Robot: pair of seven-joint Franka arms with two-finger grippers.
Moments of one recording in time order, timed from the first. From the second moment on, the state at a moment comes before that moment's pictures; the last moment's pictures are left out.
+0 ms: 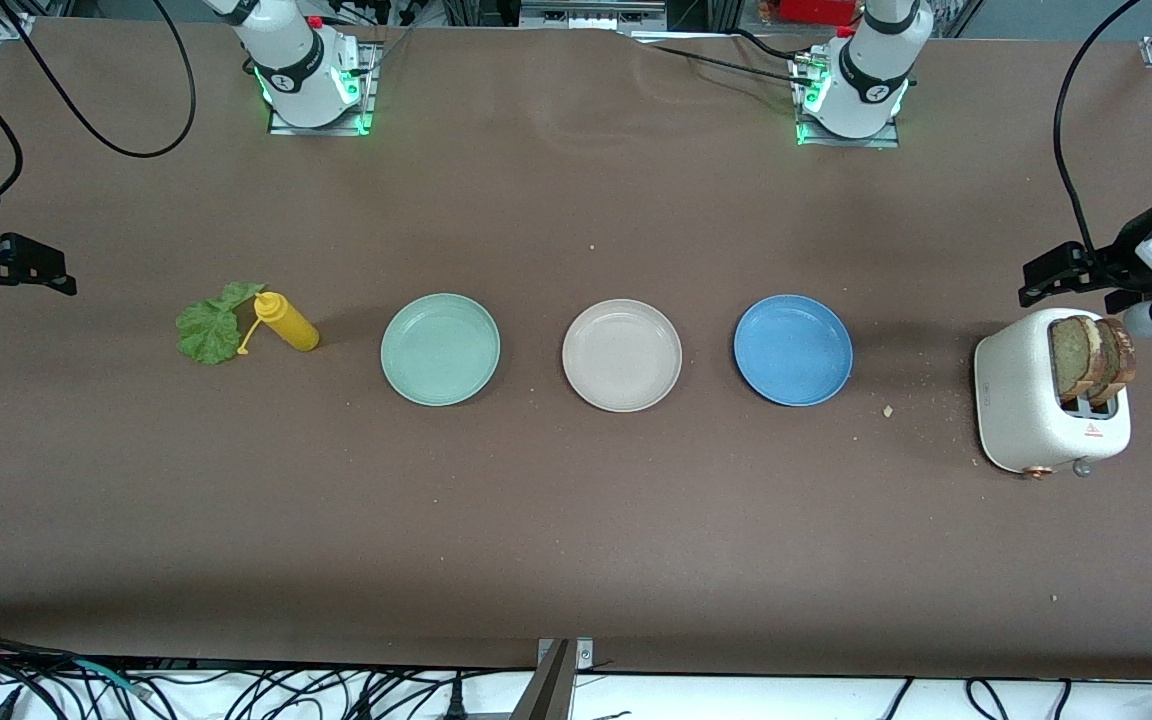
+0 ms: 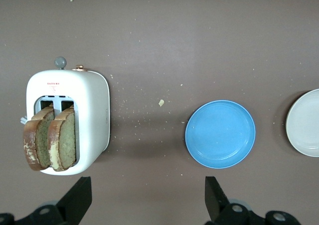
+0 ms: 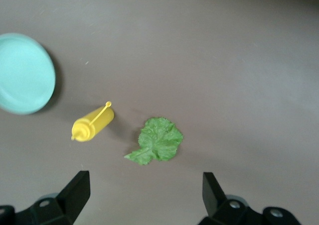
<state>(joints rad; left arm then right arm) -0.03 0.13 0.07 -1.55 -0.02 1.63 0.09 0.02 0.16 -0.18 -1.56 0.05 1.65 -0.58</state>
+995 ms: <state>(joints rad) 0.13 0.26 0.08 -1.55 -0.02 1.71 0.29 -0.08 0.20 -0.28 -1.81 0.52 1.65 -1.64</state>
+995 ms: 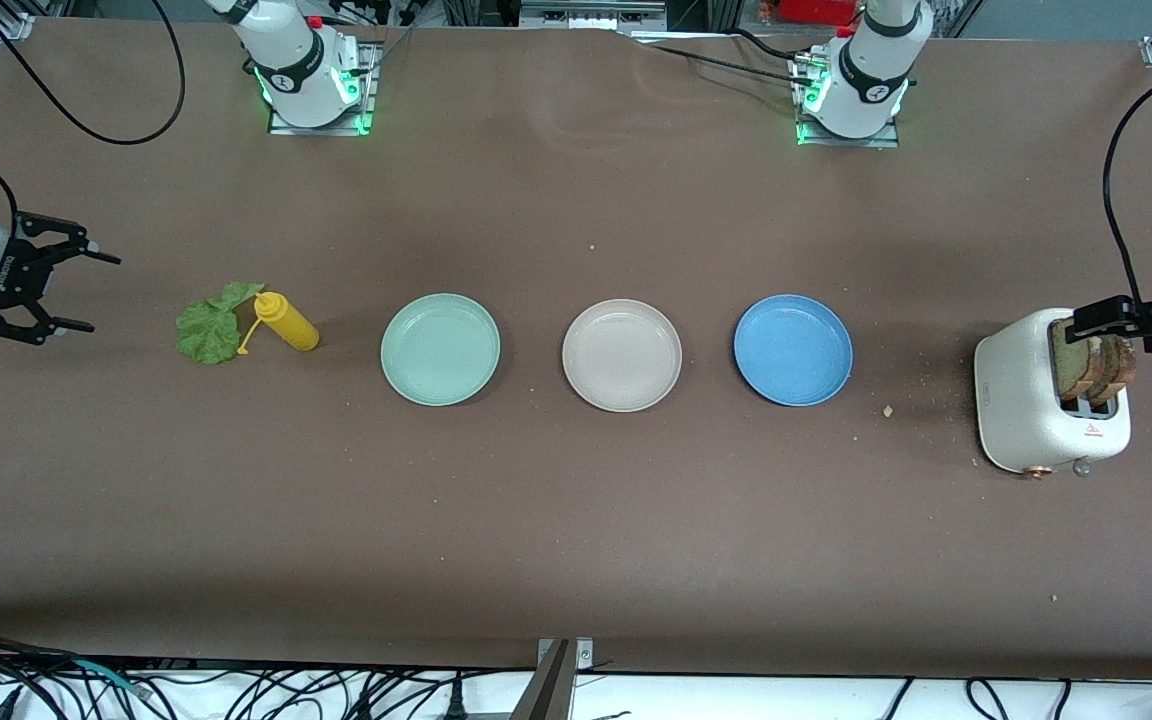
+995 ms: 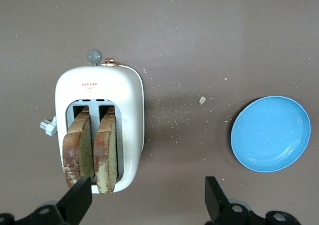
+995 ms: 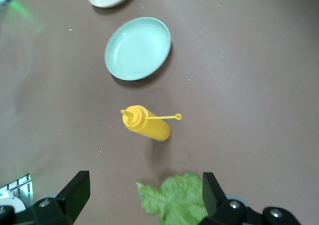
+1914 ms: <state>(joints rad) 0.18 0.29 0.08 -1.68 -0.02 1.89 0.34 -0.20 0.40 -0.28 -2.02 0.91 1.66 -2.27</state>
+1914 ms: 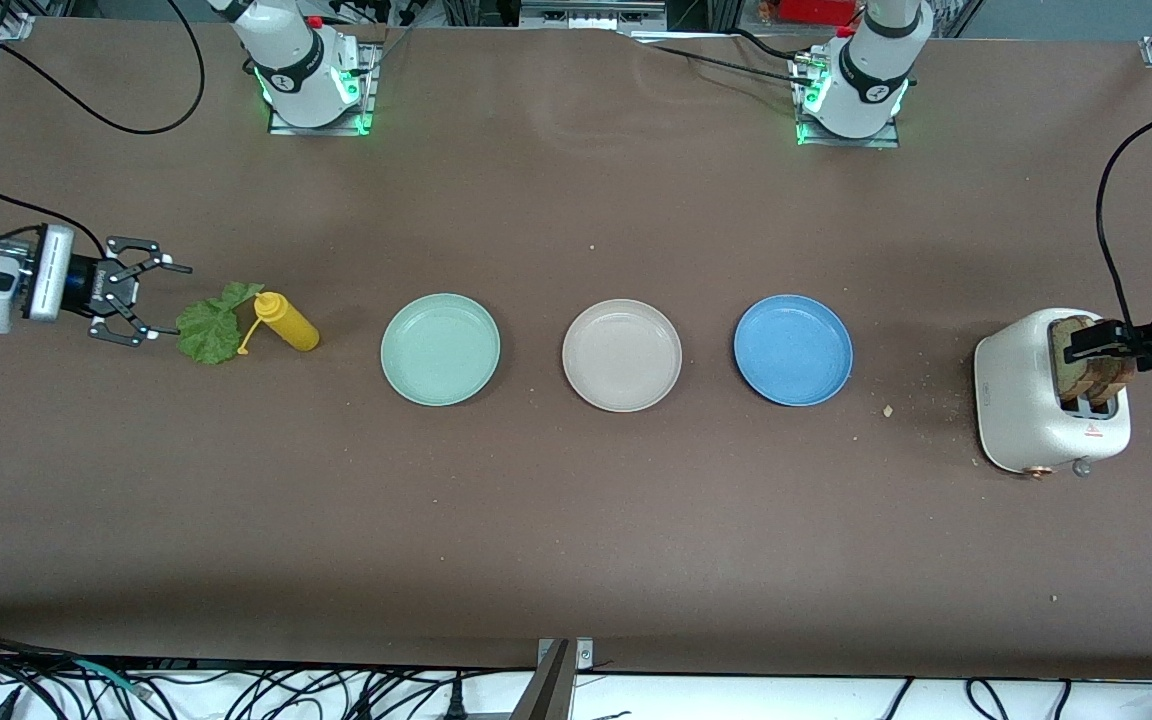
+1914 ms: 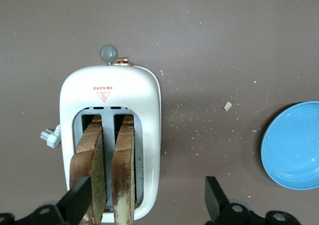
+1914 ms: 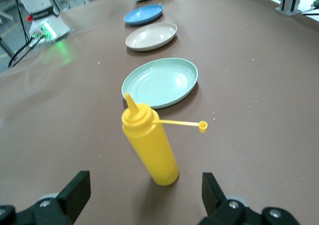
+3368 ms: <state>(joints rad) 0.22 0.29 0.08 -1.82 -0.02 2.06 0.34 -0.14 0.58 -0.26 -2.09 1.21 1.70 -2.56</state>
